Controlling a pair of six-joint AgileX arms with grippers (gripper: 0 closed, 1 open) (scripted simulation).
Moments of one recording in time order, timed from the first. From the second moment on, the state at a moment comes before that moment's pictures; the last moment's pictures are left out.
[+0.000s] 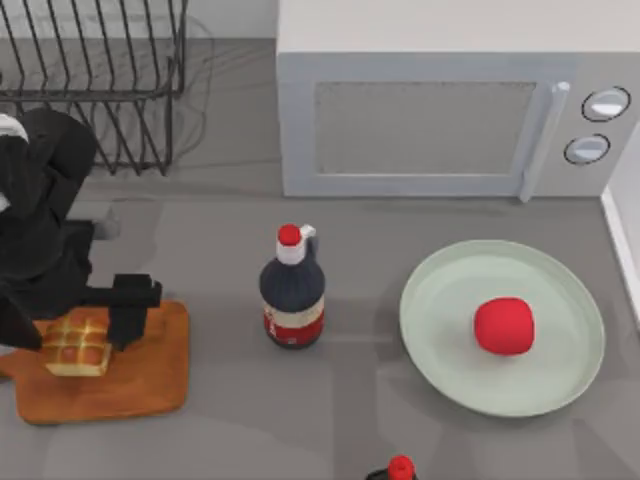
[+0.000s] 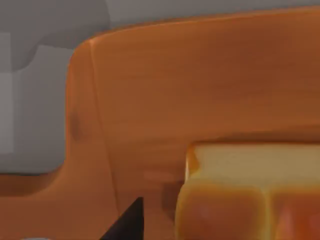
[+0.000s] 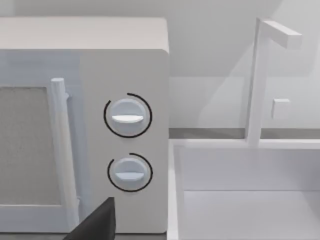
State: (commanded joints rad) left arm -0.20 1.72 0.97 -0.81 -0.01 -0.17; right arm 0.00 0.00 0.00 0.00 0.00 0.00
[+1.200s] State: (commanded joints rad) left arm -0.15 1.23 0.70 -0.58 0.00 -0.11; right arm 0.00 0.00 0.00 0.00 0.00 0.00
